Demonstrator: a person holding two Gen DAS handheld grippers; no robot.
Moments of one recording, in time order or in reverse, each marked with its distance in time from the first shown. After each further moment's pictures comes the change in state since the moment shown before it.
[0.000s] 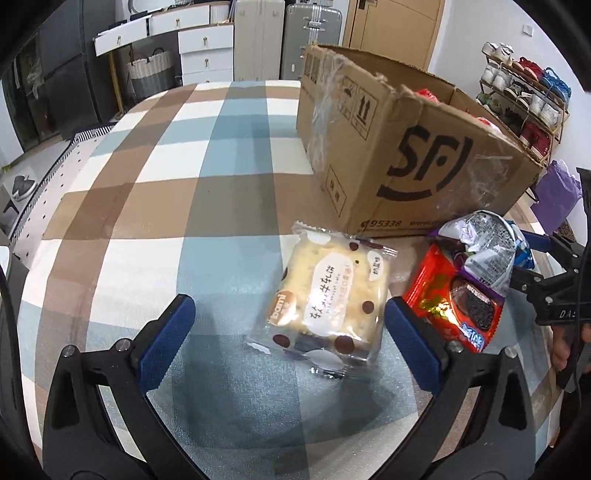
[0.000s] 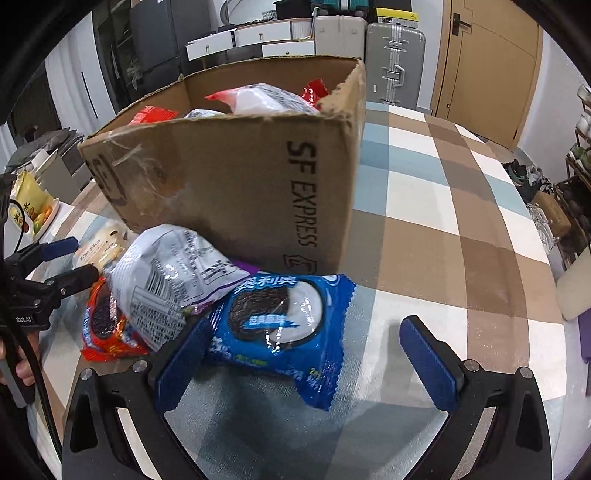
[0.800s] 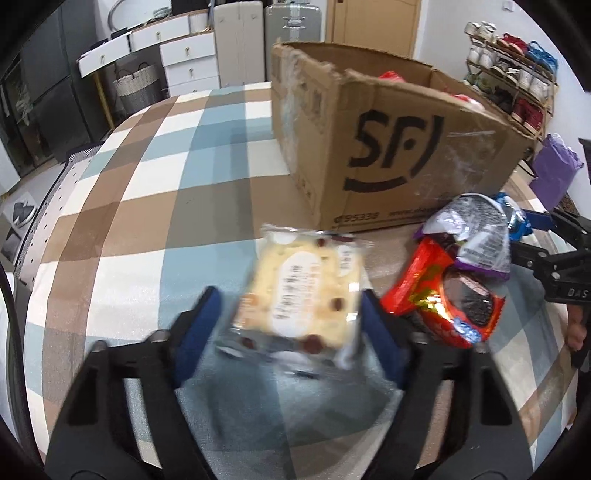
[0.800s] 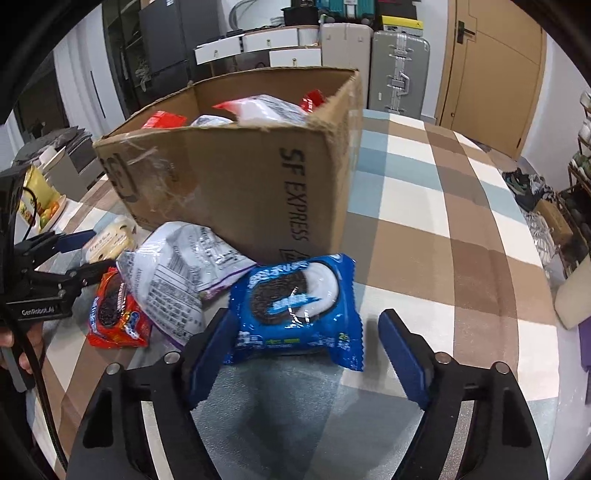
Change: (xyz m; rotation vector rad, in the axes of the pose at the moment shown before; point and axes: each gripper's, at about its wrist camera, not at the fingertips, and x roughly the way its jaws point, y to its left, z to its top) left arm 0.000 -0.020 -0.004 0.108 -0.013 0.010; right arm -0.017 -0.001 -0.010 -0.044 -0.037 0.009
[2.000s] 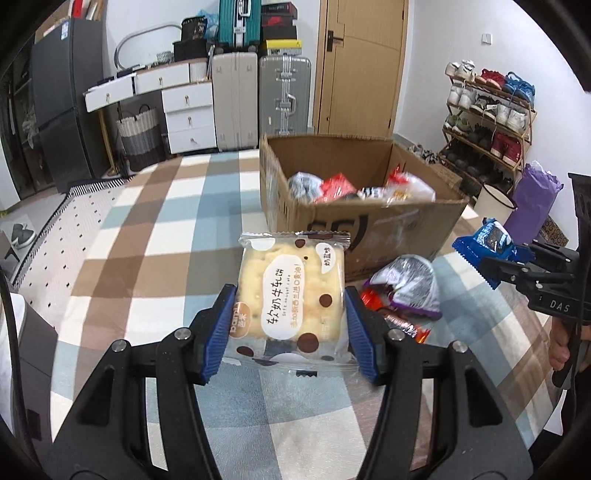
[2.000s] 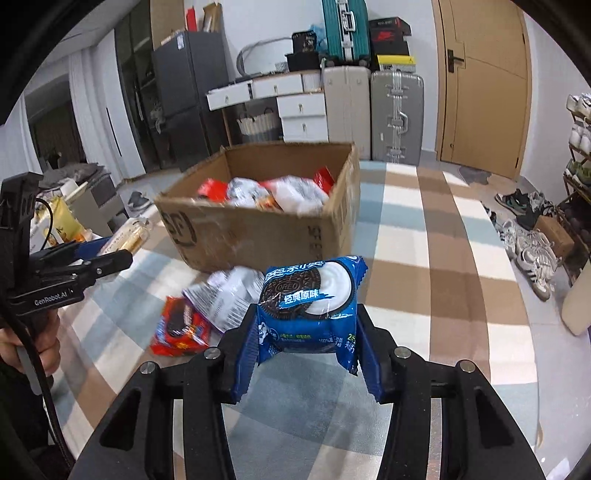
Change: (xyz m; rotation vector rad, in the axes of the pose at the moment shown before) left arm -0.095 -0.018 0.007 -0.004 -0.212 -0.027; right arm -0.079 0.006 -0.010 0.040 -0.188 0.069
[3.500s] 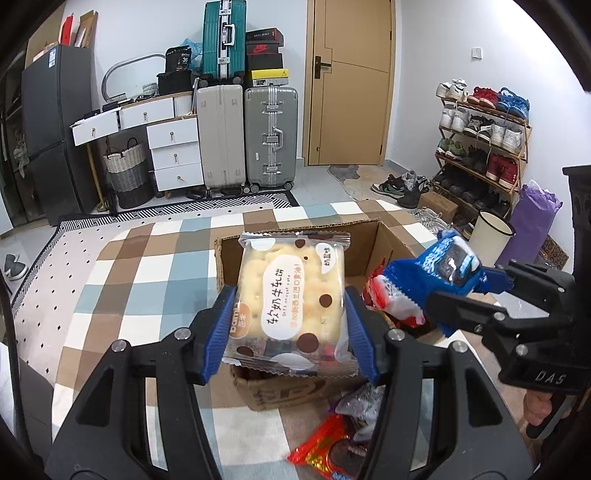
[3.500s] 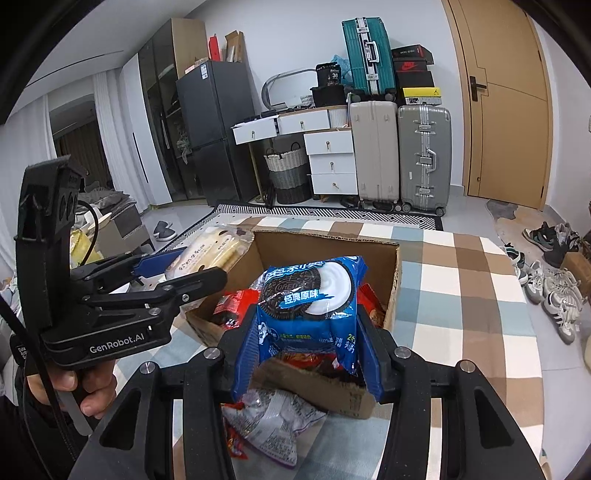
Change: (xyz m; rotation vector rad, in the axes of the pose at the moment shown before) left arm 0.037 -0.048 0.107 0.032 -0.097 -0.022; right arm 0.015 0.018 0.095 -0.019 -0.115 0.100
